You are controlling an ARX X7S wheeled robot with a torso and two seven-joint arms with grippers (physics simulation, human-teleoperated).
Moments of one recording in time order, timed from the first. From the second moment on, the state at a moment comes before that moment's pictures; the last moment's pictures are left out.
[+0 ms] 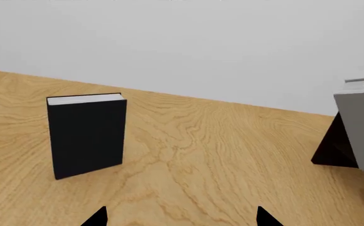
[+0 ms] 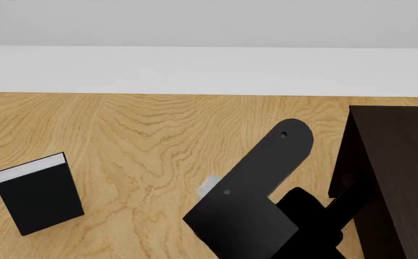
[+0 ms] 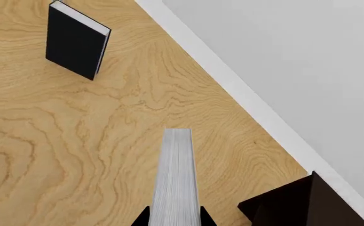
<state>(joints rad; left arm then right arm) 0.35 -0.39 0.18 0.76 -0.52 -0.35 -0.38 1.61 0.93 -1.11 -0.73 2.09 1.06 1.03</state>
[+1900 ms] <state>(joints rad) 0.34 -0.42 0.19 0.74 -0.56 -0.33 -0.40 1.33 0.50 -1.64 -0.17 1.45 1.32 1.38</state>
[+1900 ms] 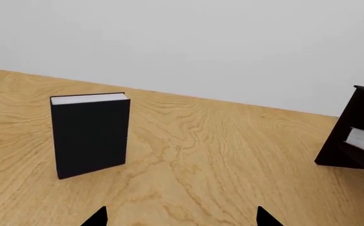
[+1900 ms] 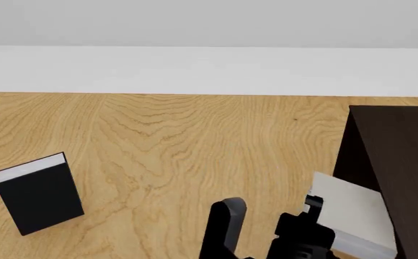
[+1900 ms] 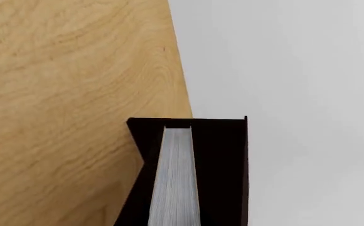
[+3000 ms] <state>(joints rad) 0.35 -0.43 0.20 0.73 -0.56 -0.30 -0.41 1.19 0.64 -1.70 -0.05 1.39 1.37 1.47</state>
